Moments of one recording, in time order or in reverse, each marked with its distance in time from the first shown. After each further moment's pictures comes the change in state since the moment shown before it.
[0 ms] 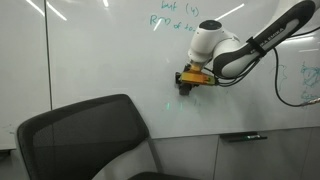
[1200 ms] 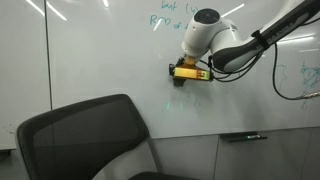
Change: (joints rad) arm 0.012 -0.043 0.096 0.024 -0.235 -0.093 0.207
